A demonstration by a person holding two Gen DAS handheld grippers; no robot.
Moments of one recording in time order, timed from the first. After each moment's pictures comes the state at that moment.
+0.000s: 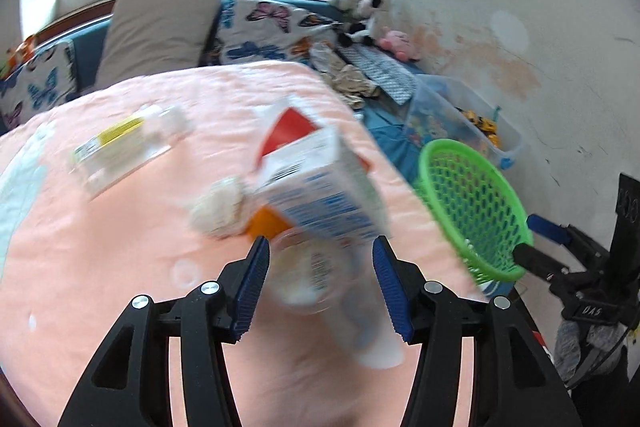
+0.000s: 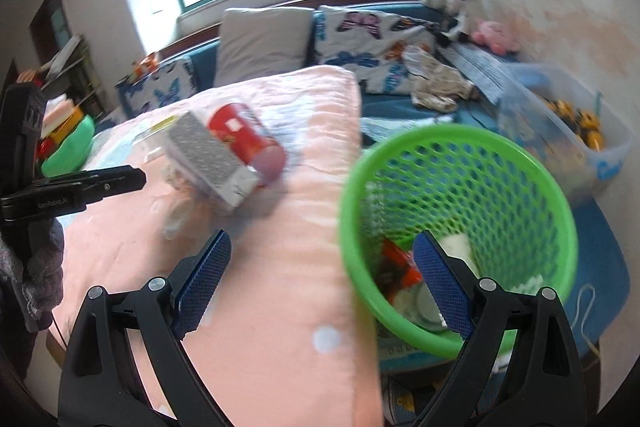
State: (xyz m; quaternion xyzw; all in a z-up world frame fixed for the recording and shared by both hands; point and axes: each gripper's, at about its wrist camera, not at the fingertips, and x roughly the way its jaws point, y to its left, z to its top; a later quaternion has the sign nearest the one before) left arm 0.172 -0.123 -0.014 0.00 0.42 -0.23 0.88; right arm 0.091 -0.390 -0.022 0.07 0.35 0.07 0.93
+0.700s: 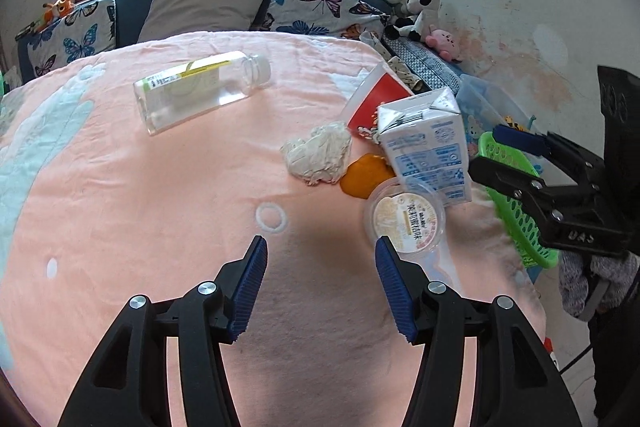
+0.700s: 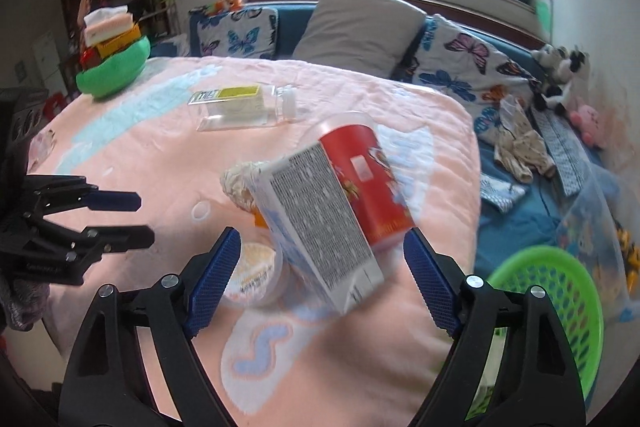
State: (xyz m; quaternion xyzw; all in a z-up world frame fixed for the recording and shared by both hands) left arm 0.168 -0.057 -0.046 -0.03 0.45 -0.18 0.88; right arm 0.189 -0.274 -0.019 -0.09 0.36 0.20 0.91
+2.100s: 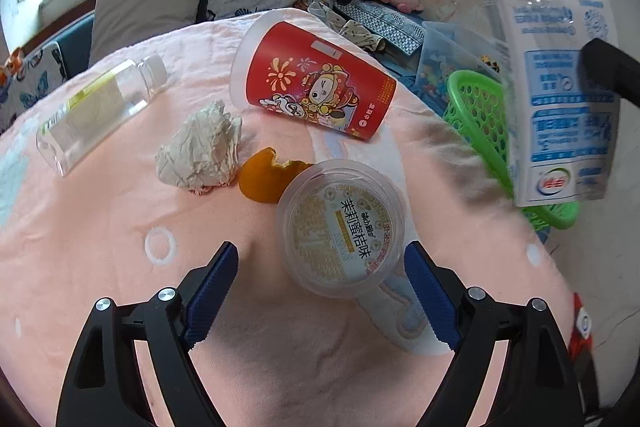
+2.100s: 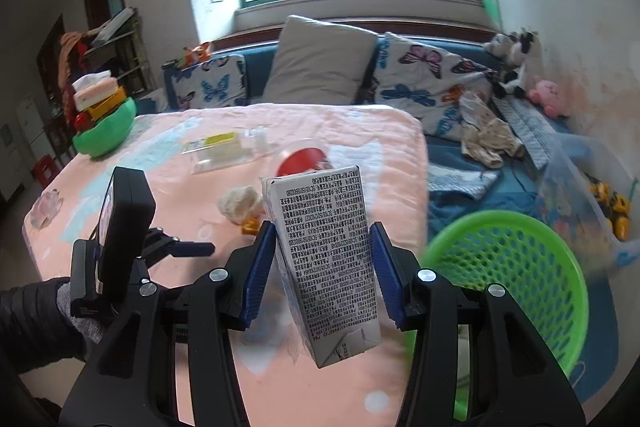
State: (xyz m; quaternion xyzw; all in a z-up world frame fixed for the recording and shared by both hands) left arm 0.177 -0.151 -0.081 0.08 0.45 -0.23 0.86; right arm 0.120 -0.338 0.026 0.01 0.32 0.14 0.94
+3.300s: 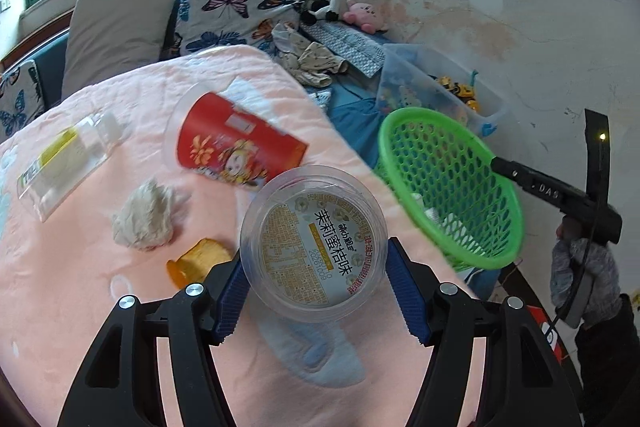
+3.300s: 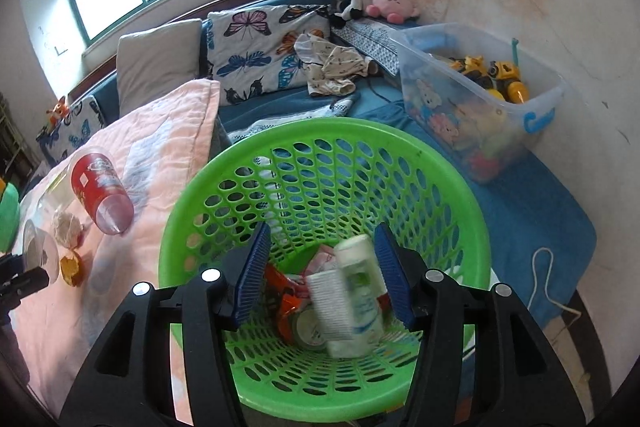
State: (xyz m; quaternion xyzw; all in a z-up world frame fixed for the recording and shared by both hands) left arm 0.172 -0.199 -0.026 0.05 0.43 -0.29 0.85; right arm 0.113 -0.510 -0.053 0.13 0.37 -0.09 0.91
